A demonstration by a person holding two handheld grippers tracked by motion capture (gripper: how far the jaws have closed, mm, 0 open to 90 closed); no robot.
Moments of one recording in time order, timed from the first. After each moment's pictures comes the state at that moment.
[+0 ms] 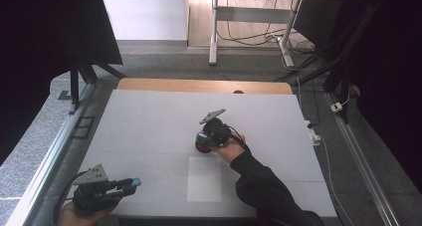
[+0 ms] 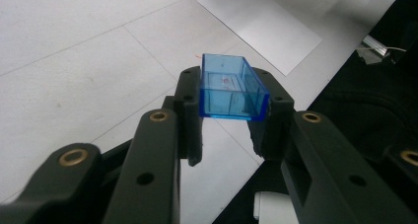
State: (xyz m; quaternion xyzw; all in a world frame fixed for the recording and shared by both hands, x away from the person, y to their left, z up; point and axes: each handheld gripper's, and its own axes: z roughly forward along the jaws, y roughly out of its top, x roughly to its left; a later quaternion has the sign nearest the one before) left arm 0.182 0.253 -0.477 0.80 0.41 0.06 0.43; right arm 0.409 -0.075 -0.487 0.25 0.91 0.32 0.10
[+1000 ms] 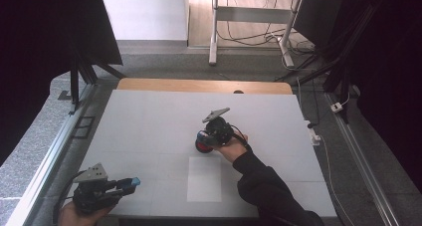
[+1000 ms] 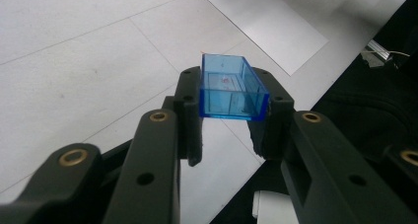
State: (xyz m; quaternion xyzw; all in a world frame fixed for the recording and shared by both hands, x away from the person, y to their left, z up) left arm 0.184 0.253 -0.478 0.80 0.43 0.05 0.42; right arm 0.410 -0.083 -0.481 0.25 0.90 0.34 0.10
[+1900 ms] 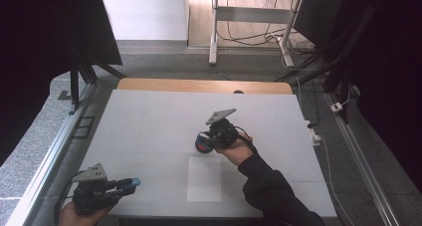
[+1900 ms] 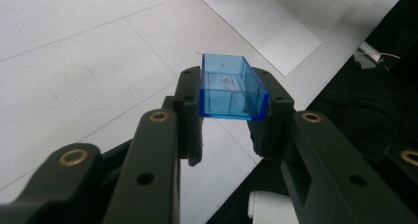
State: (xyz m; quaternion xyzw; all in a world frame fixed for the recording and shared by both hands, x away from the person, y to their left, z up) left arm 0.184 0.254 -0.478 0.80 0.42 0.04 0.43; right arm 0.386 -0.093 -0.455 0.22 0.90 0.37 0.08
